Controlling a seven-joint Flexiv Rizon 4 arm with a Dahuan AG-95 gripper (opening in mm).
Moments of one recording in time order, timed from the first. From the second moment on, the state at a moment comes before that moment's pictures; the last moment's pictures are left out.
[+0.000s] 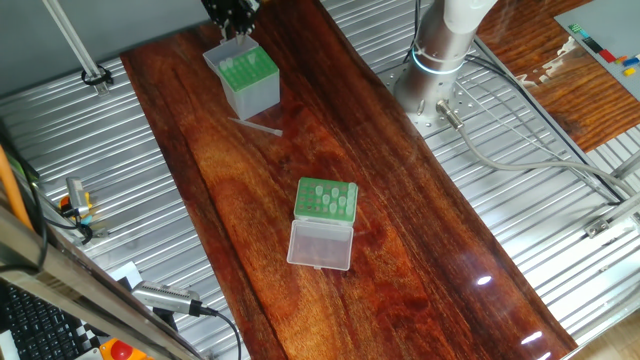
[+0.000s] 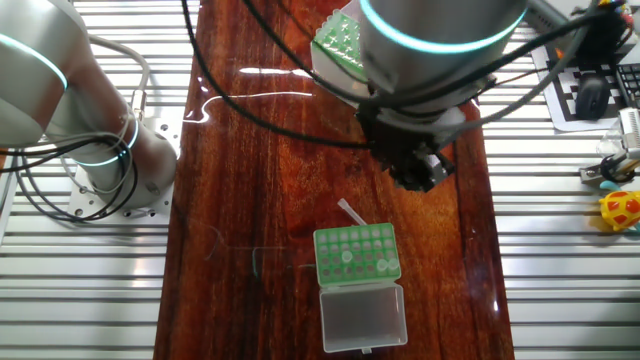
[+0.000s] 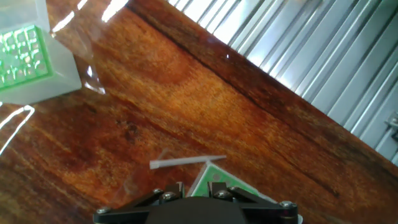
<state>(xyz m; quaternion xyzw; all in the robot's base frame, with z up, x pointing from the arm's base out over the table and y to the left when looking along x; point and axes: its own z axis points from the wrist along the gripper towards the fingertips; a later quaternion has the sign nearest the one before) 0.453 -0.132 0.299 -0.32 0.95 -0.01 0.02</state>
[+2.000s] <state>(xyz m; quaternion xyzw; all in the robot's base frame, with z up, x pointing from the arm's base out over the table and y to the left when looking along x) 0.479 -0.108 0.224 -0.32 0.95 0.00 0.02</state>
